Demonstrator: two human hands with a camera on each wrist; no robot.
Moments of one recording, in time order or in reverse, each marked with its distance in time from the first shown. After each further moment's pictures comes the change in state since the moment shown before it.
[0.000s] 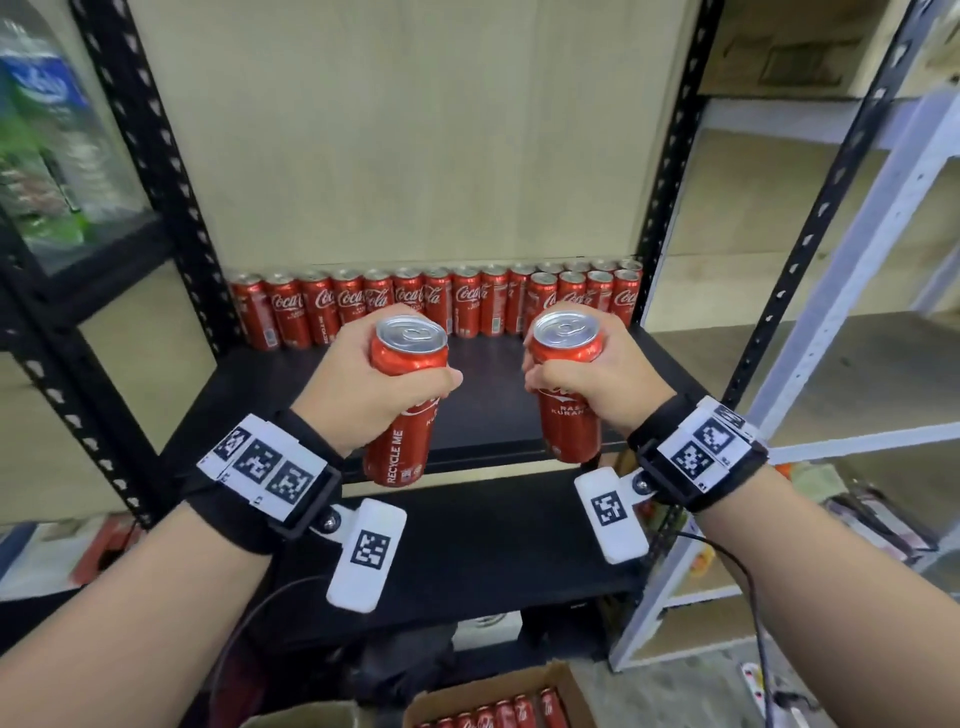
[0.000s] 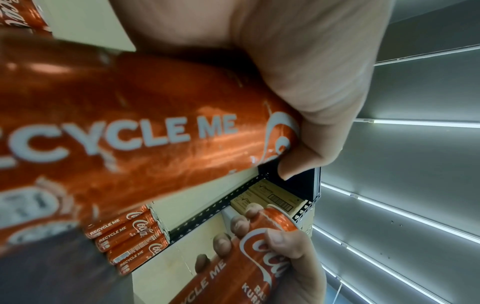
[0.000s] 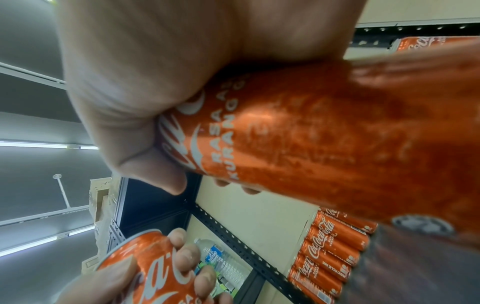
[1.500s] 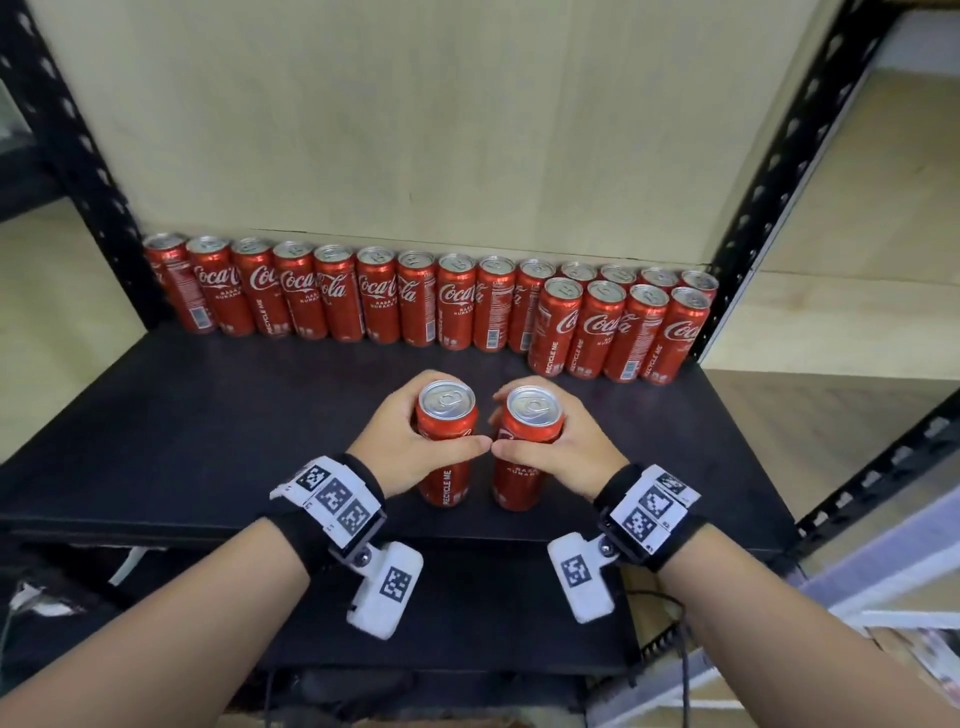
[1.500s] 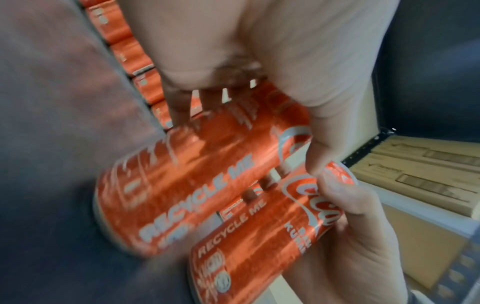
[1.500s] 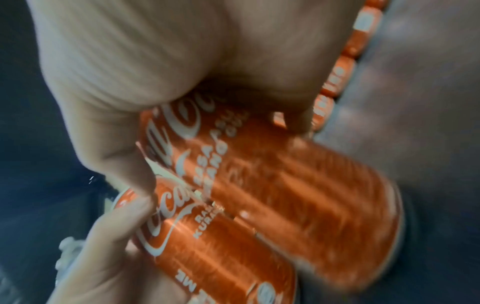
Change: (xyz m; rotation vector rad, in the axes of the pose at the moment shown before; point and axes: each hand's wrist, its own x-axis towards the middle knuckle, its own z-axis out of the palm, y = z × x) left_hand 0.153 -0.187 0.104 0.059 0.042 -0.243; right_hand 0.131 0.219 -0.078 0.062 -0.275 0.153
